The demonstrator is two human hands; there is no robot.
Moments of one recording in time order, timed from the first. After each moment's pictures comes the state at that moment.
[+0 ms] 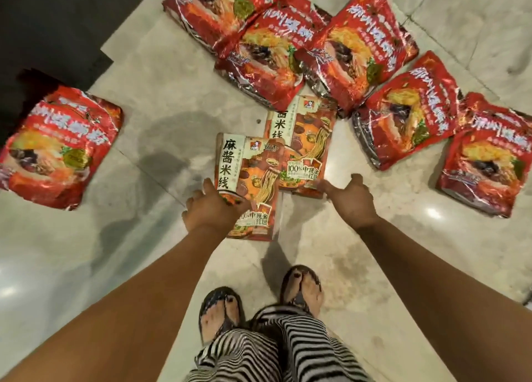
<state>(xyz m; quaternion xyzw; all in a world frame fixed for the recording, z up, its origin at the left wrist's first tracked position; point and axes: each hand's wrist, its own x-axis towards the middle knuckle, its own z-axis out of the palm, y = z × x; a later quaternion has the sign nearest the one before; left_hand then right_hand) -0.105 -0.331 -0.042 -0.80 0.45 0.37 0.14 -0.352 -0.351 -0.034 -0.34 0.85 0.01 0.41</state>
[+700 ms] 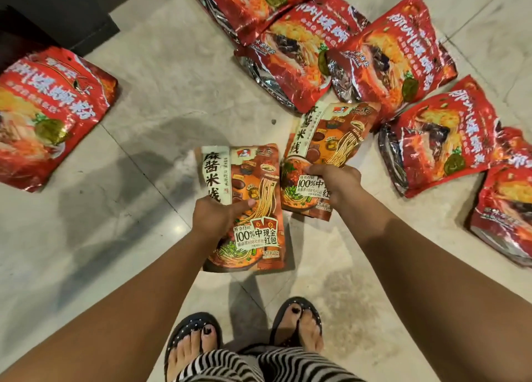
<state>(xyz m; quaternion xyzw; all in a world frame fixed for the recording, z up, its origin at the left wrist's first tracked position) -0.103 -0.317 -0.116 -0.80 0.17 0.54 -0.19 -0.310 -0.411 -0.100 -0.11 0.78 -0.25 0.56</state>
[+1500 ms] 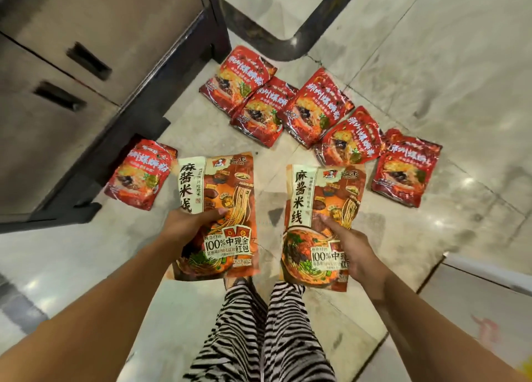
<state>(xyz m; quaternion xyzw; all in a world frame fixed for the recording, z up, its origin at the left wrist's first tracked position) -0.085 -0.303 0.333 -0.76 0.20 0.60 -0.16 -0.389 -0.253 0.303 0.01 0.73 -0.25 0.64</state>
